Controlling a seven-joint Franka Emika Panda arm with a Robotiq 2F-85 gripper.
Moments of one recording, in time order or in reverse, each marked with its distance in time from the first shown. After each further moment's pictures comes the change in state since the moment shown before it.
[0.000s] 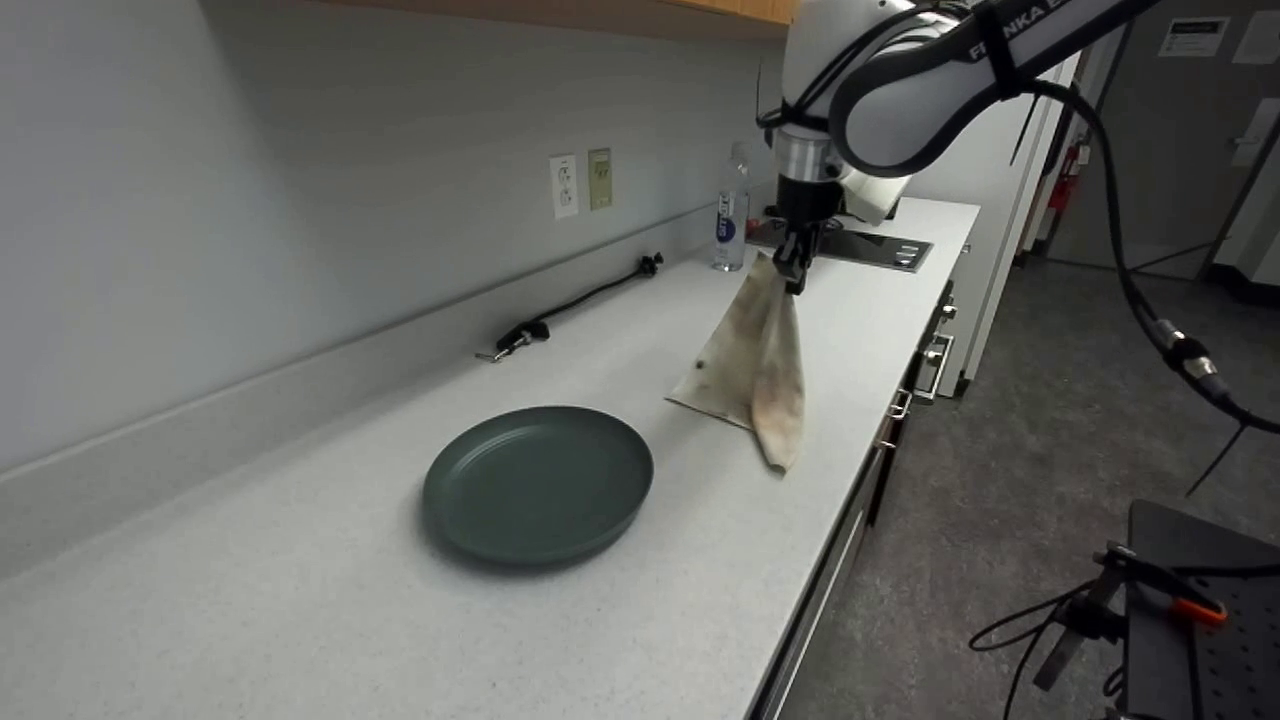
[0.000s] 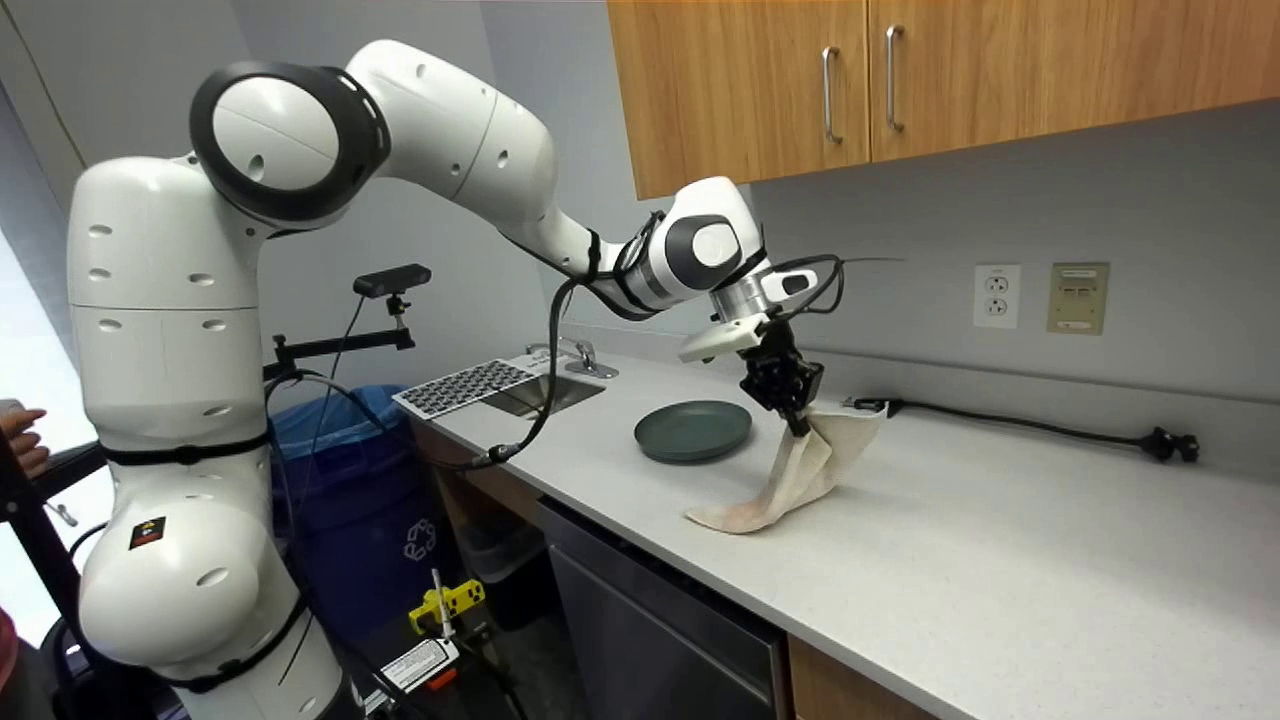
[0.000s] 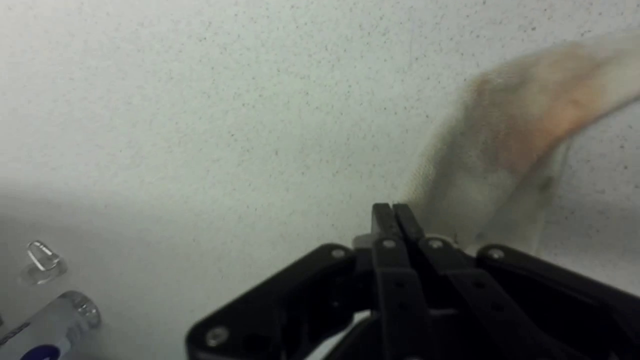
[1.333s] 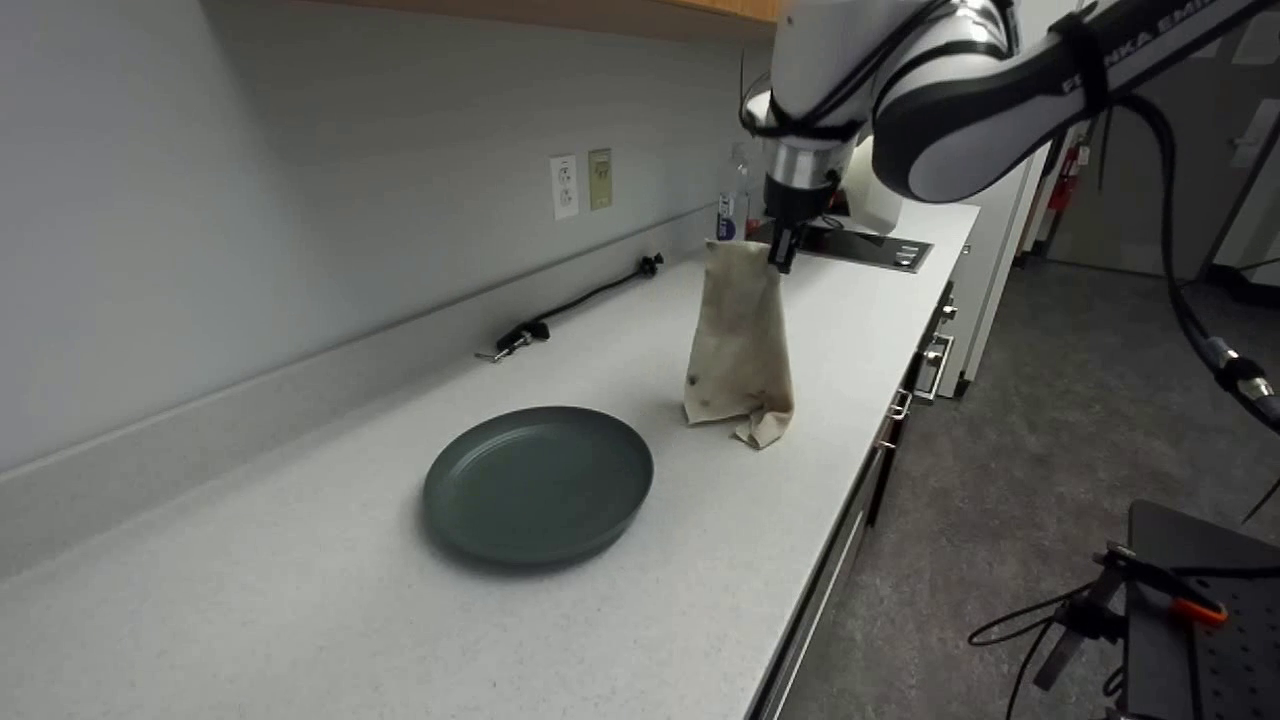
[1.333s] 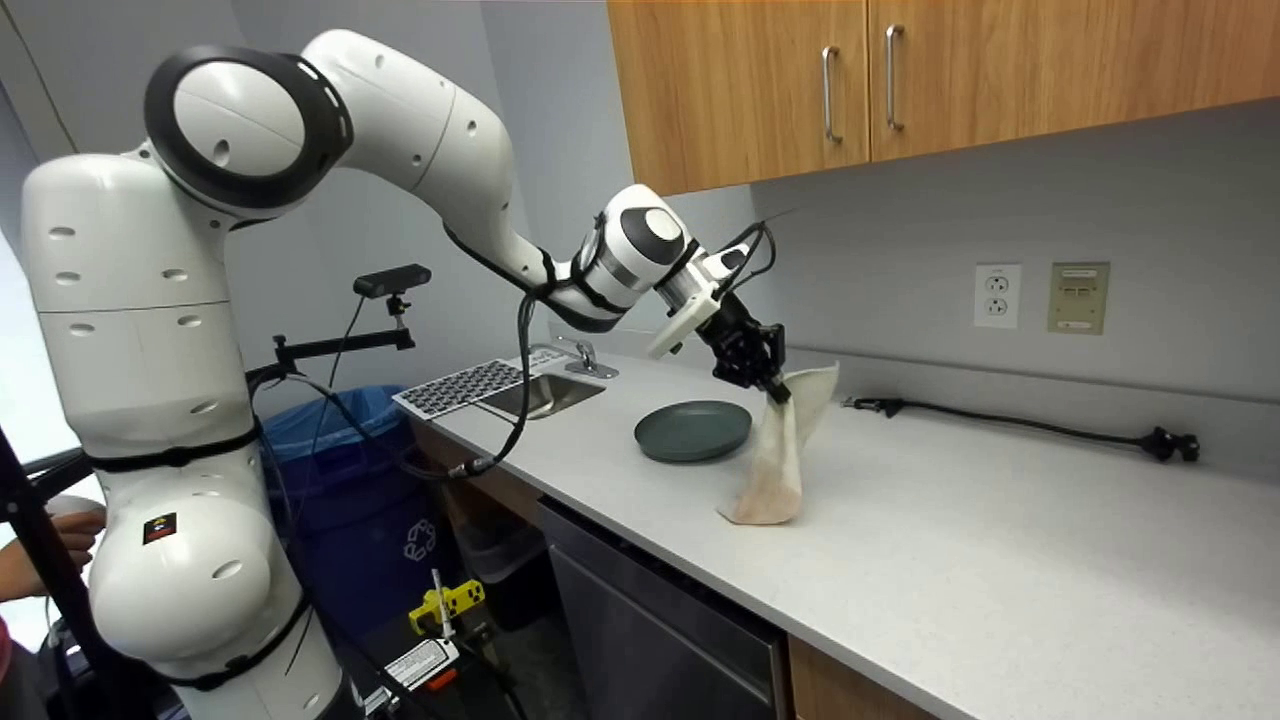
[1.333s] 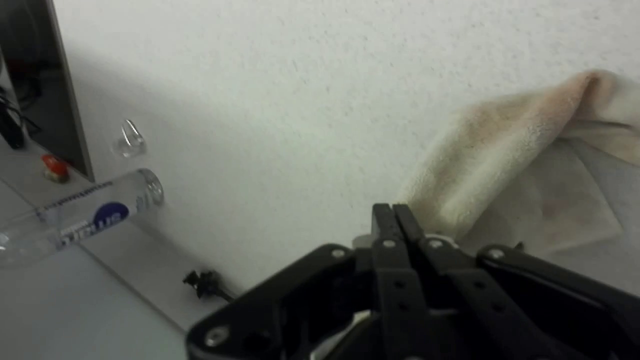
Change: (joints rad) arm 0.067 -0.081 0.048 -0.093 -0.425 0.033 0.202
